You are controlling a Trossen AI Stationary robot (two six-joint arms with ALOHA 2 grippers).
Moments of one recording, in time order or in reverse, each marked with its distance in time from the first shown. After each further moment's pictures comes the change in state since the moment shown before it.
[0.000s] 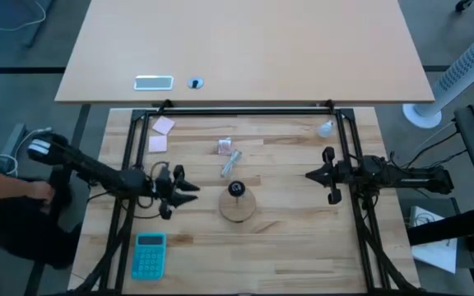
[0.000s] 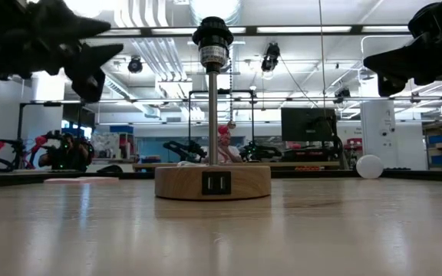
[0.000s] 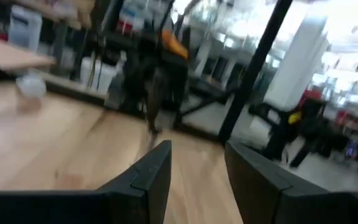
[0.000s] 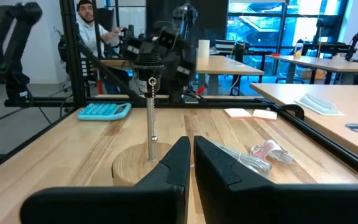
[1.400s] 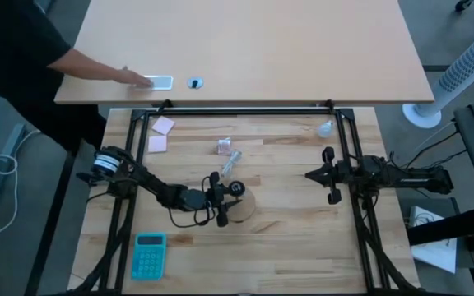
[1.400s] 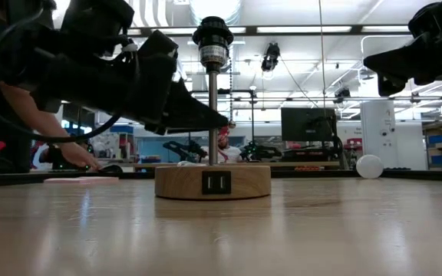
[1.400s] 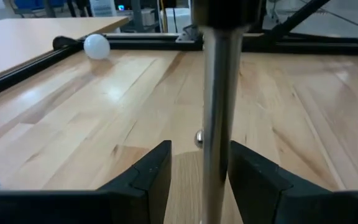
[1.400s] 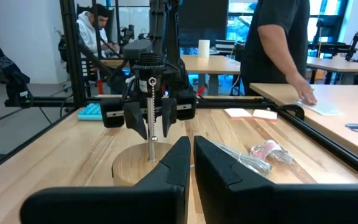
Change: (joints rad) left arm 0.021 0.838 0.512 0.022 -0.299 0.261; right arm 0.000 0.000 0.000 0.000 0.000 0.000
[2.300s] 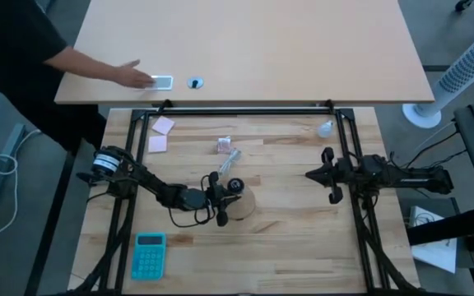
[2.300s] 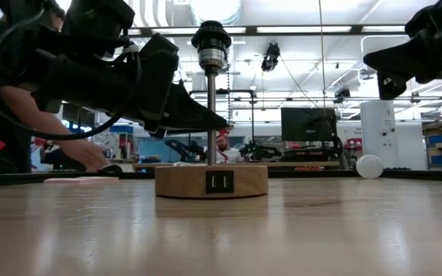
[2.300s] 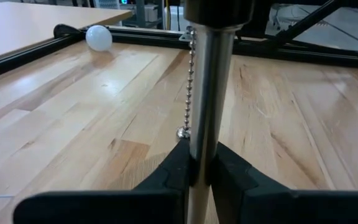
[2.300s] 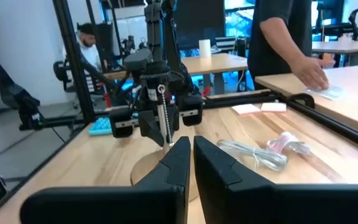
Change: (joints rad) left arm 0.009 -0.001 -0.008 -0.007 0.002 -0.084; right arm 0.000 0.000 0.000 0.024 -0.001 0.137
